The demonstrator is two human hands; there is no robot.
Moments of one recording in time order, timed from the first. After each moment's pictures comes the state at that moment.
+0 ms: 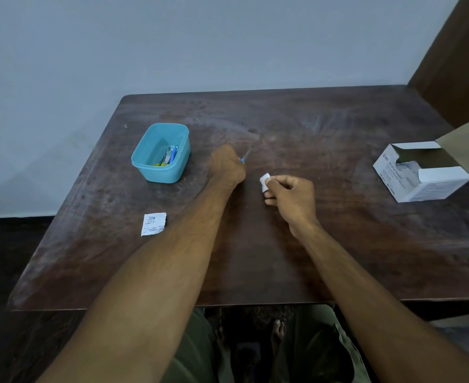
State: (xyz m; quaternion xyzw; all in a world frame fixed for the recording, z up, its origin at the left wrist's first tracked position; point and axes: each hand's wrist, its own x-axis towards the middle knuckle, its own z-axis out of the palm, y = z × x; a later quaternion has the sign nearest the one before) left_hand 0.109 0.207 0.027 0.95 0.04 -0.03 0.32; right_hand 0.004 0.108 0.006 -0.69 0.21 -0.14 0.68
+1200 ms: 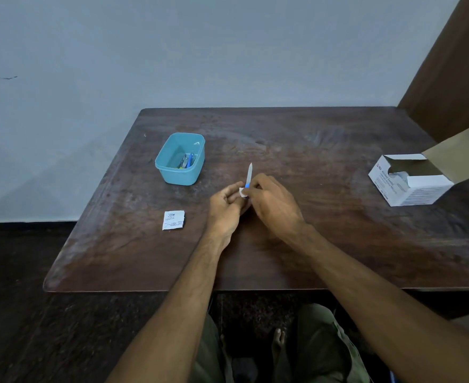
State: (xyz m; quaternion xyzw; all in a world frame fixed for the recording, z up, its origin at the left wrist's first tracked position) left_hand 0.013 0.257 0.001 0.59 0.04 -0.11 0.80; right_hand -0.008 0.140 0.018 -0.97 -0.12 -0.16 0.16
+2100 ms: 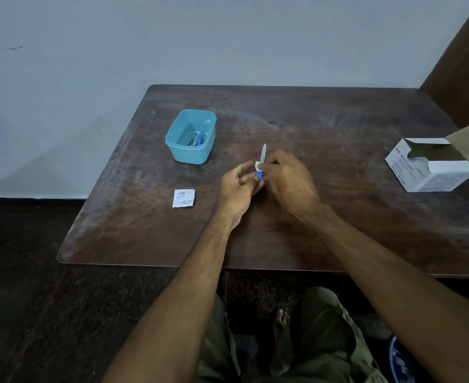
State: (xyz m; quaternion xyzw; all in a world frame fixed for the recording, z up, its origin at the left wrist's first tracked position) left_hand 0.014 0.261 -0.003 0.60 0.02 -0.12 0.79; right_hand -0.007 0.136 0.022 -0.96 -0.12 -0.20 0.14
